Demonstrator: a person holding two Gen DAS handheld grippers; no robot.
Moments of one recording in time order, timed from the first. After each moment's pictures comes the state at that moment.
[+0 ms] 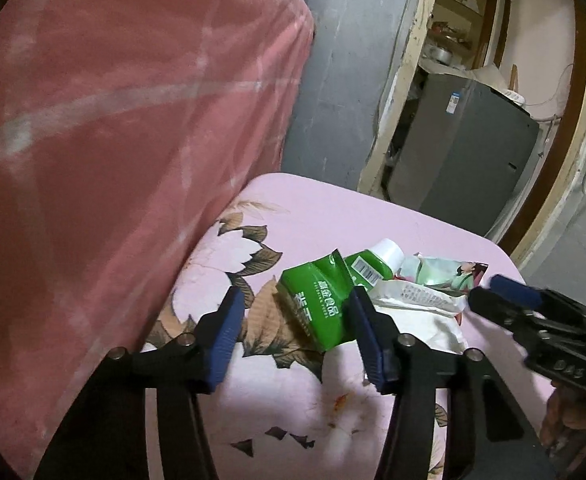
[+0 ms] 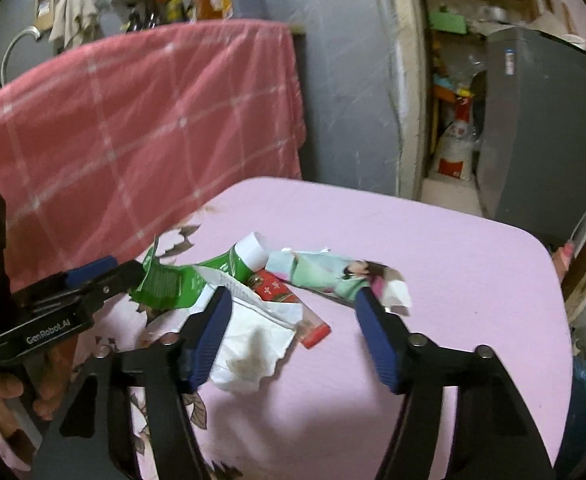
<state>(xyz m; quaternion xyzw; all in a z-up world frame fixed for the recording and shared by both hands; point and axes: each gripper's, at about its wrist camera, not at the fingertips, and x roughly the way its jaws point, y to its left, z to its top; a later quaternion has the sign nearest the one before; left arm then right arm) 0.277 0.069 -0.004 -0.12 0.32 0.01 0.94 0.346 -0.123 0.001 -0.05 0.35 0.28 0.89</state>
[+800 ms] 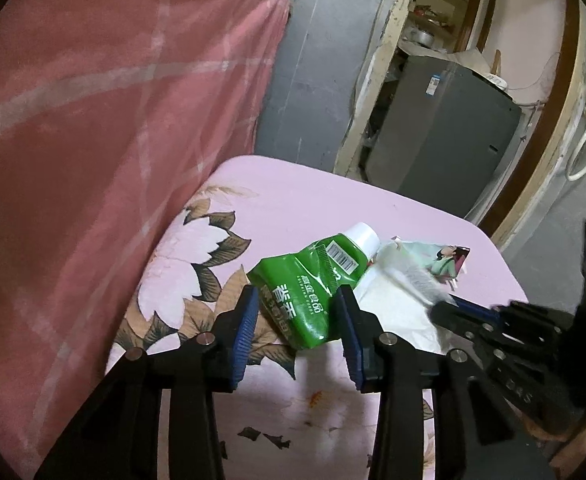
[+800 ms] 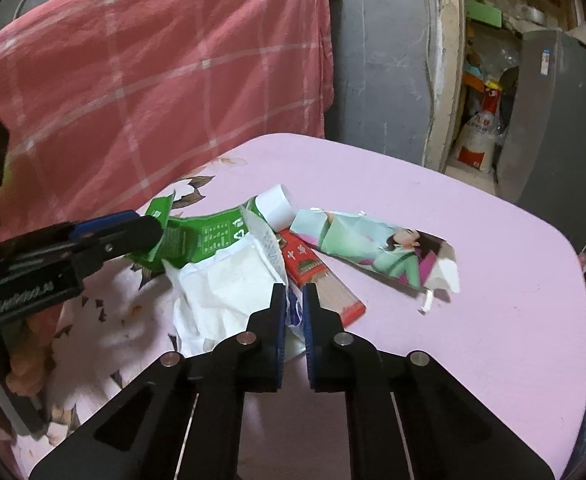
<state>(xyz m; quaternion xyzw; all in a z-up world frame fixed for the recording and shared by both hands) 0.286 0.064 -0.004 -0.13 0.35 -0.04 0.93 0.337 -0.110 -0.017 -0.10 0.37 0.29 0.88</state>
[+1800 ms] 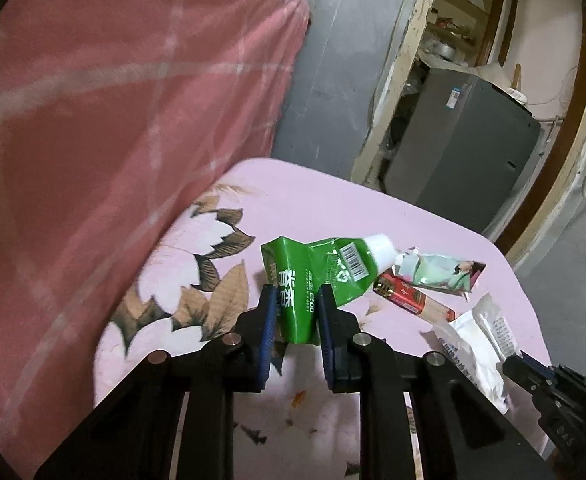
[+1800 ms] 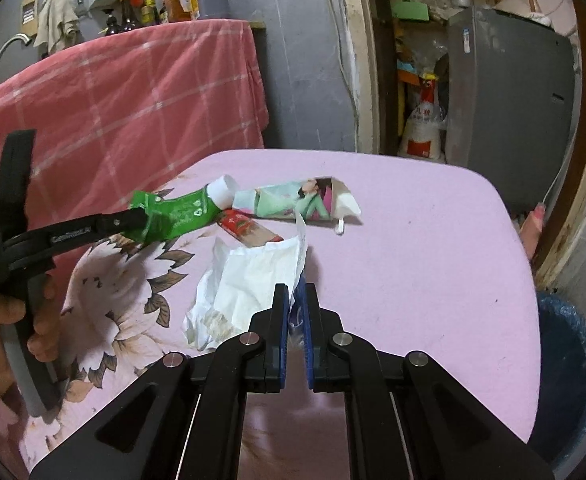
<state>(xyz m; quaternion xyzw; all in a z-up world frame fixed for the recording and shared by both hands) 0.266 0.046 0.000 -0.13 0.33 0.02 0.93 0.295 -0.187 -0.019 -0.01 0.37 0.23 0.90</state>
